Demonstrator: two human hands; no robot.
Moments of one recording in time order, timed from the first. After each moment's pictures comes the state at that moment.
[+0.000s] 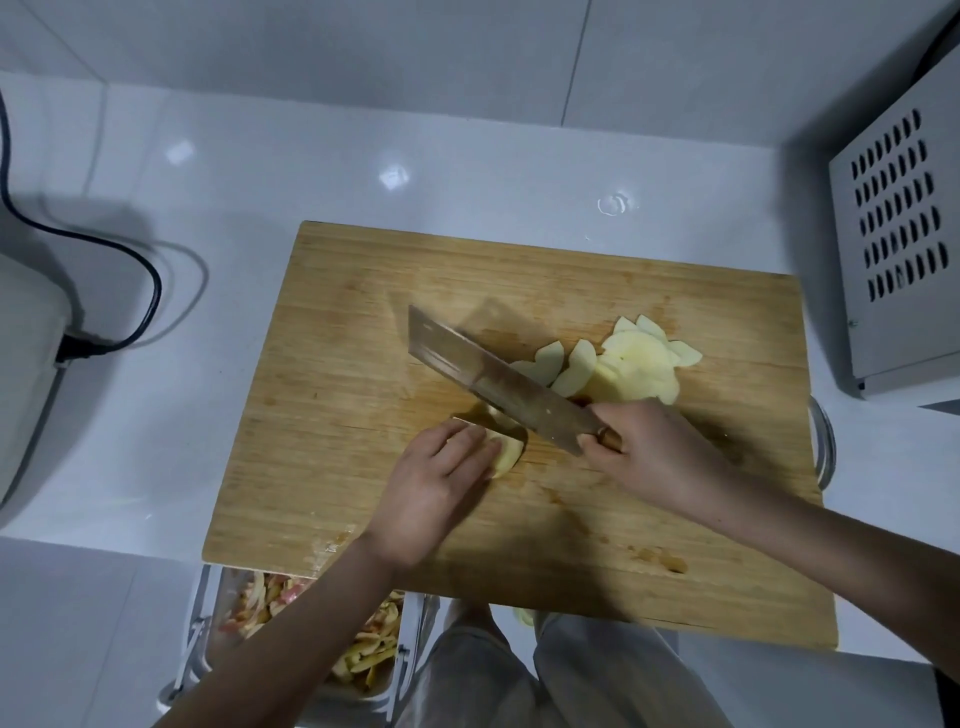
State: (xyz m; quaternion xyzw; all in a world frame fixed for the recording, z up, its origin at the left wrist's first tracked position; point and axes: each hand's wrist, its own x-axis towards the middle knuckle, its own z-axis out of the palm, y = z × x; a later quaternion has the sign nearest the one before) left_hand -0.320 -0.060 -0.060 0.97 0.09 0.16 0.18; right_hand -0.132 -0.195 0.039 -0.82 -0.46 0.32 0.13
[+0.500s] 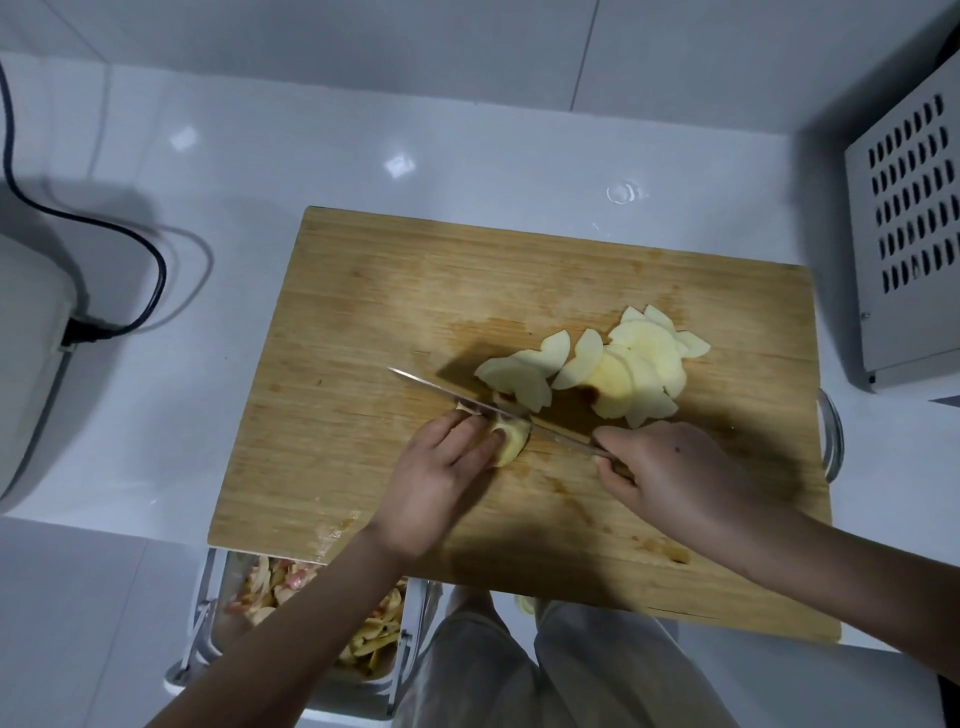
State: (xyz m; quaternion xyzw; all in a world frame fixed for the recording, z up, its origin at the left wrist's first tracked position) left_hand -0.319 -0.063 -0.057 0.96 0.09 0.17 0.21; right_hand -0.145 -0.219 0.039 -0.79 -0.57 0.21 0.06
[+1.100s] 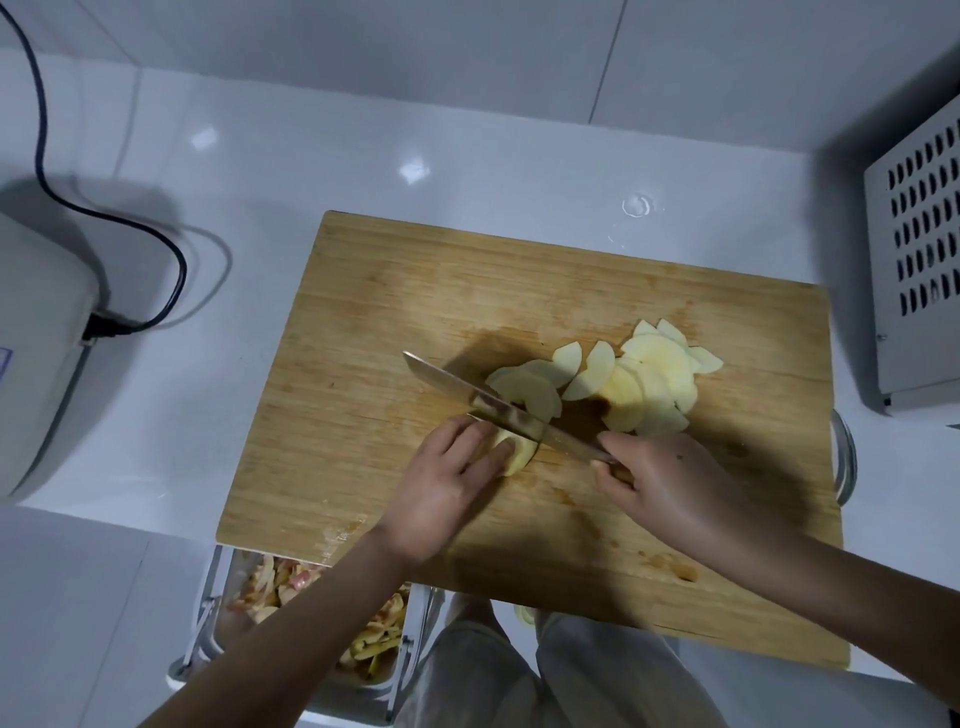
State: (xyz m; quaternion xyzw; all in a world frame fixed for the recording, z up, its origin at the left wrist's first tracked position) left_hand -0.321 -0.061 -0.059 0.97 0.09 0.17 0.17; right_hand -0.145 -0.211 0.028 -0.81 -0.54 0.23 0.06
